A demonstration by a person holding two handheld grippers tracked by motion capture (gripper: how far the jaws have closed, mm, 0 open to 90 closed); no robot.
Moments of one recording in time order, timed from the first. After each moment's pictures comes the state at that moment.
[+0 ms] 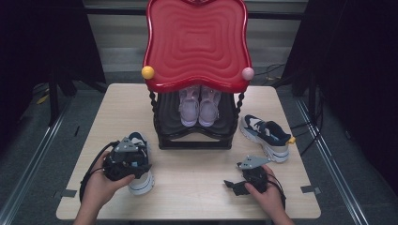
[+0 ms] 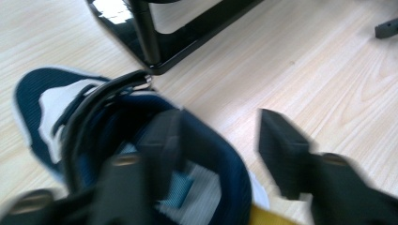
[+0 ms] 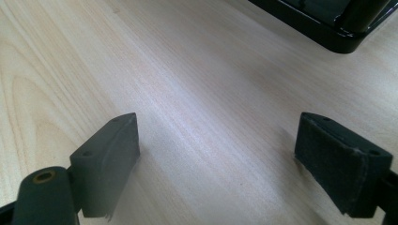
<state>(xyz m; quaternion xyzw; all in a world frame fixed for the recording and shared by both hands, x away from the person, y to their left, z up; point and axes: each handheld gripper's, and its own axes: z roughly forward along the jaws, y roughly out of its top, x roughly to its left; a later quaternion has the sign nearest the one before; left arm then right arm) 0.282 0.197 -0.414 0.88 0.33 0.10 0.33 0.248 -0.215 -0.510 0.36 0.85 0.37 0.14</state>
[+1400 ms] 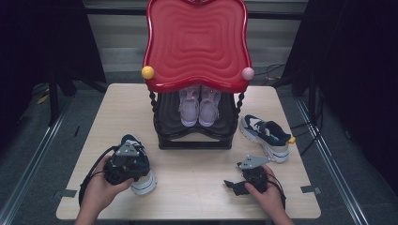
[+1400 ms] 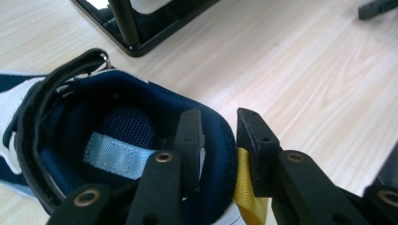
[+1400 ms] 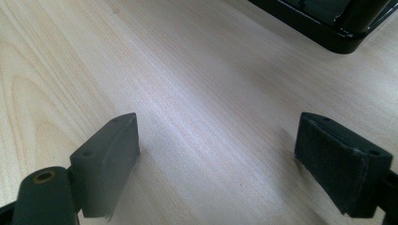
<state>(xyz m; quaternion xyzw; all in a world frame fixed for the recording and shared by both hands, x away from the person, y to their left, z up) 0.275 0.197 -0.419 0.88 0.34 0.07 0.32 0.249 -0.215 -0.510 0.36 0.85 0.37 0.14</state>
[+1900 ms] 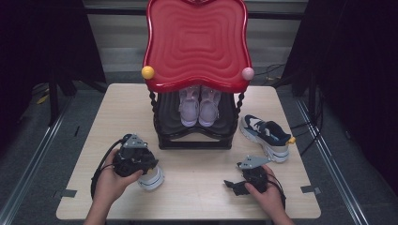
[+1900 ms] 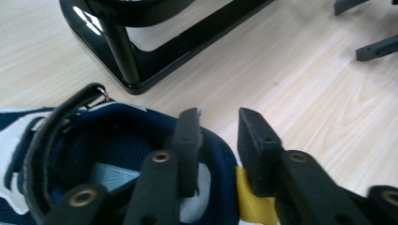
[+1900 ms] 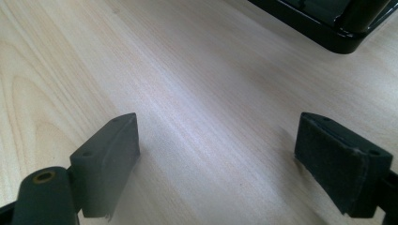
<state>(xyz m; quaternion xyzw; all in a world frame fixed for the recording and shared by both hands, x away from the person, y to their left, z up) 0.288 0.180 -0.415 0.87 0.34 0.08 0.35 0.249 -0.215 -0.510 0.36 0.85 0.37 0.14</state>
